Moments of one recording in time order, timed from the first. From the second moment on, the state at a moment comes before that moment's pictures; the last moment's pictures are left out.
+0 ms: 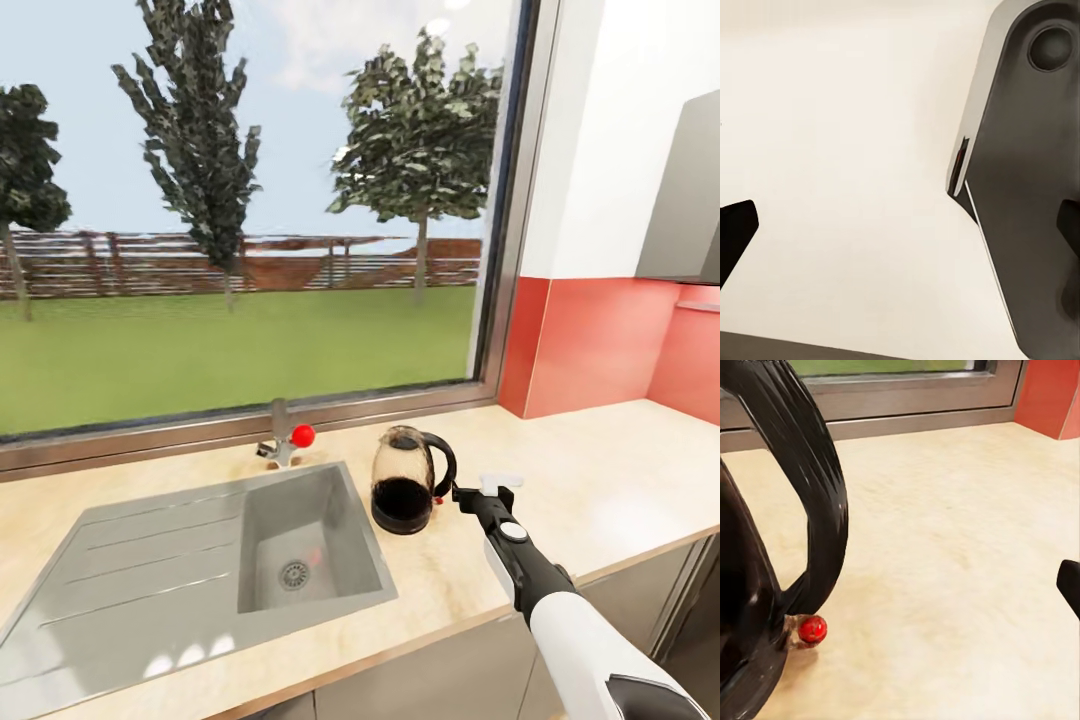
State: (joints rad) left arm -0.03 0.09 -0.16 0.04 0.33 0.04 0.14; right arm -0.75 0.02 -0.15 -0.48 0.14 -0.10 -0.05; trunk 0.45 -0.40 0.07
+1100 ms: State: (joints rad) left arm -0.03 0.09 -0.16 0.04 0.33 0.04 0.14; right arm -0.75 0.02 -0.15 -0.48 0.14 -0.16 -0.05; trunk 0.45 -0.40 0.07
